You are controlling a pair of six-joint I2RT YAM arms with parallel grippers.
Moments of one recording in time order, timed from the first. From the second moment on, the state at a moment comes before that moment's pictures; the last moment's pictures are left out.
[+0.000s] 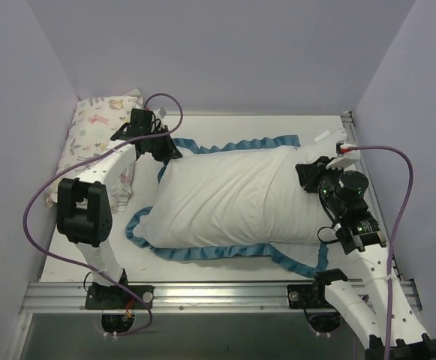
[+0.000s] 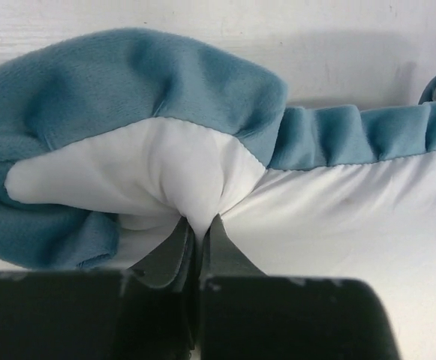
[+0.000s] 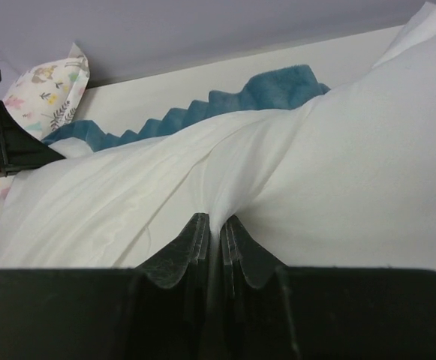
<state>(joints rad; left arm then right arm) -0.21 1.82 1.46 -0.47 0.39 -0.49 0.18 0.71 0.71 -0.16 -0.09 0.36</state>
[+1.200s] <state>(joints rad) -0.04 1.40 1.24 -0.47 0.04 -0.45 0.25 1.41 1.33 -0.42 -0.10 0.34</state>
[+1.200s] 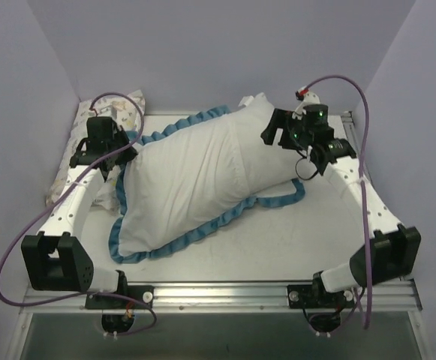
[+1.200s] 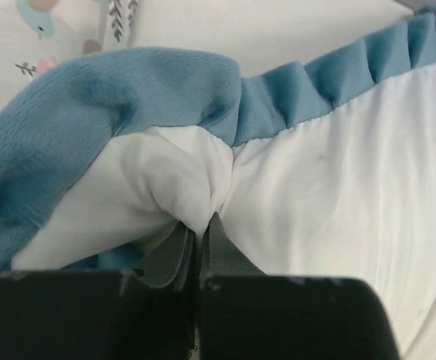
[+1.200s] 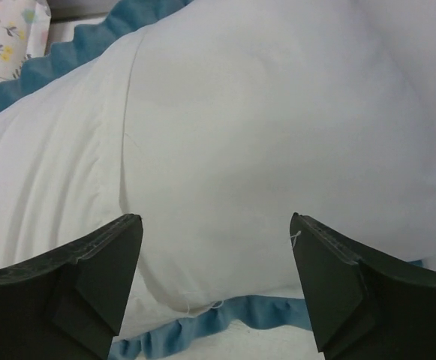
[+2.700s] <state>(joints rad) 0.01 1.35 1.28 -0.56 0.17 -0.49 0.15 1.63 1.60 -0.71 -0.08 0.43</state>
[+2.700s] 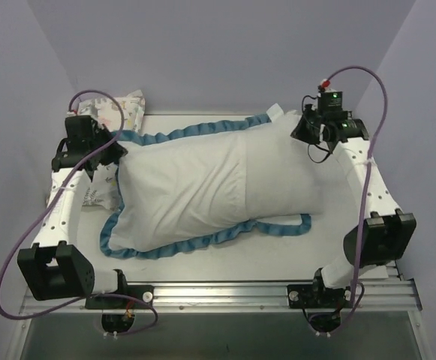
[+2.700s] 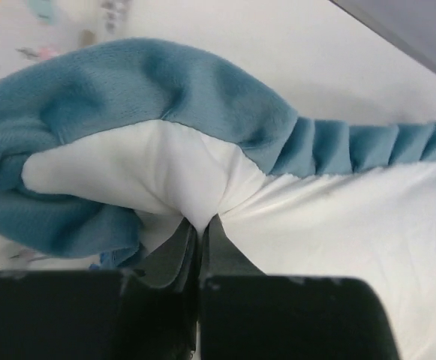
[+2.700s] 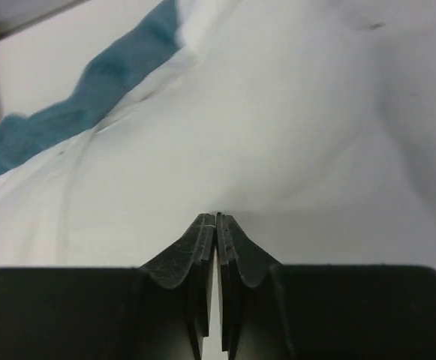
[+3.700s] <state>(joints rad) 0.09 1.30 1.15 -0.50 0.05 -0.48 0.44 1.97 1.93 -0.86 -0.05 0.21</state>
